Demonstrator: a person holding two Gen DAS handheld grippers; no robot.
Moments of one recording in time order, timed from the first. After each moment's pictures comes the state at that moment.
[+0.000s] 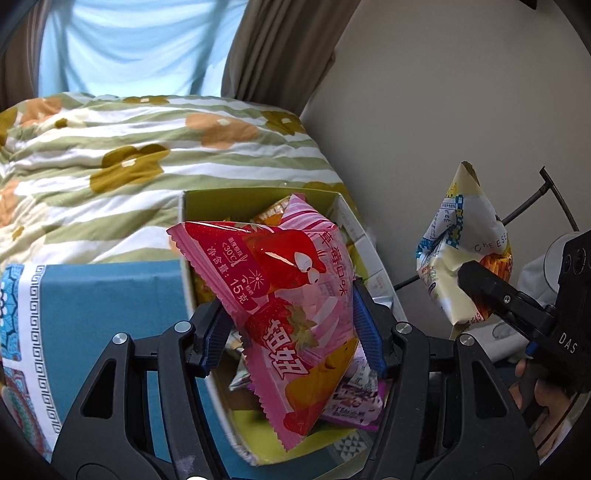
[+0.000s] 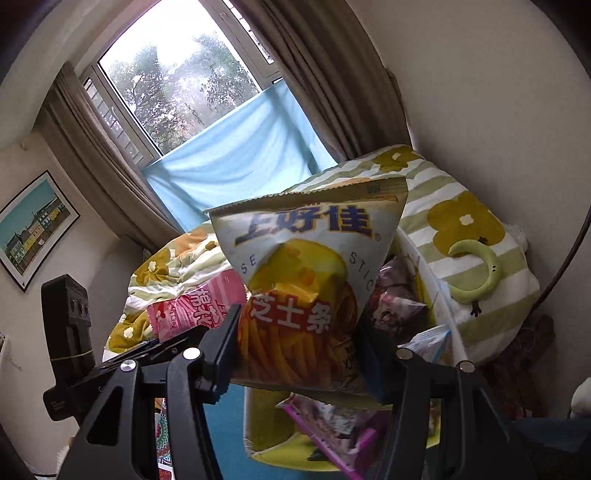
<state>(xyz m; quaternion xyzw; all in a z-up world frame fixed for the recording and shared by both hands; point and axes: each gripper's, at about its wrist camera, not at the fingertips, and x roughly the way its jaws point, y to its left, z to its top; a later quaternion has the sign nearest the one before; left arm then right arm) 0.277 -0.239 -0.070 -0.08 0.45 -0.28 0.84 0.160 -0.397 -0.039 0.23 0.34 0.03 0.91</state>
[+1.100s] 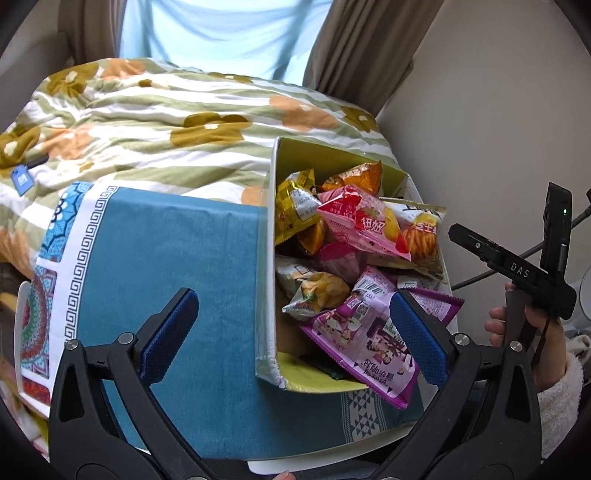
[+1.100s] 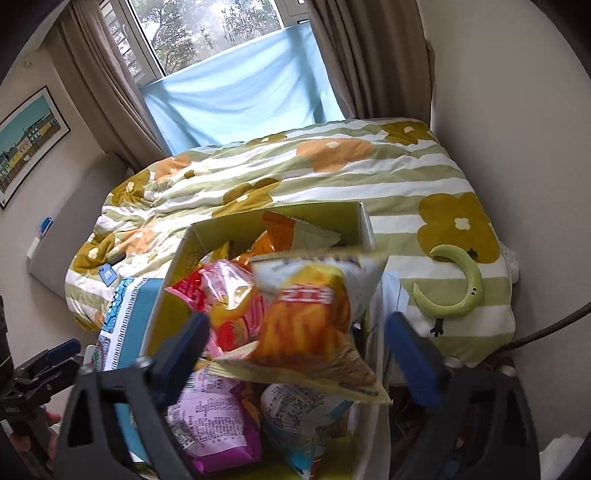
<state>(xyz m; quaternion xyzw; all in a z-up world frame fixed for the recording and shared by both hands) 0.200 -0.181 -0.089 -0.10 0.48 -0.13 0.86 0.218 -0.441 -0.097 0.09 0.44 0.06 0.89</state>
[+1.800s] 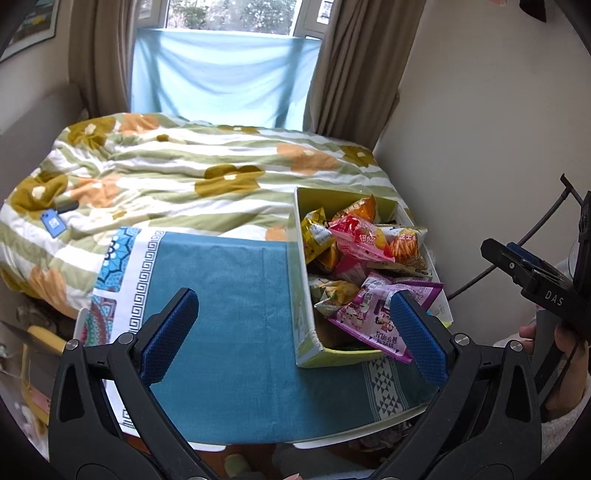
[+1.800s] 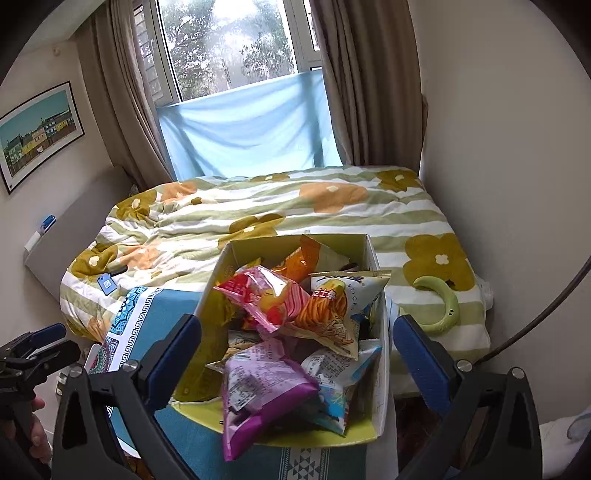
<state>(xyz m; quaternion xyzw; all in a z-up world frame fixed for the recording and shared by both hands) 0.118 -0.125 -0.004 -0.06 0.39 -0.12 0.91 0.119 -0.384 -0.016 0.06 0.35 0.03 0.93</state>
